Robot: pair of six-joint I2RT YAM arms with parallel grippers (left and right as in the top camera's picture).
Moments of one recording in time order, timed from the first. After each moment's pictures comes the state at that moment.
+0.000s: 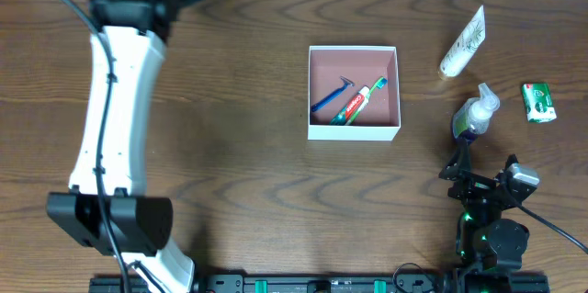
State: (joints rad) left arm -0.05 1.84 2.02 -1.00 -0.39 -0.38; right arm -0.07 0.01 0.01 -0.06 0.16 0.27
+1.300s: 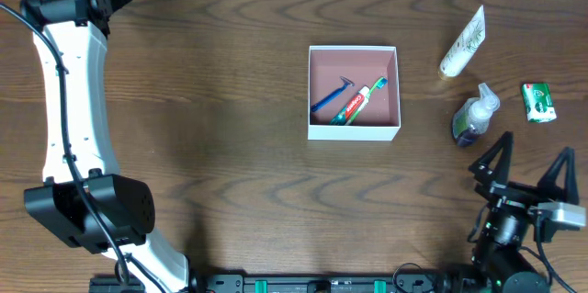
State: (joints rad) left arm 0.17 1.88 2.02 -0.97 -0.40 -0.38; right arm -0.07 0.04 0.06 0.55 0.19 0.19
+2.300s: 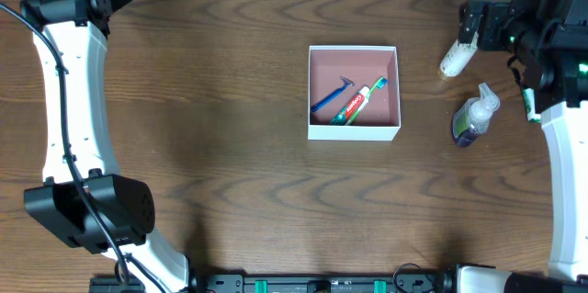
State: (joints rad) left arm 0.17 1.88 2.02 -0.97 -0.40 -0.38; right arm -0.08 1.47 1.60 -0.73 -0.08 0.01
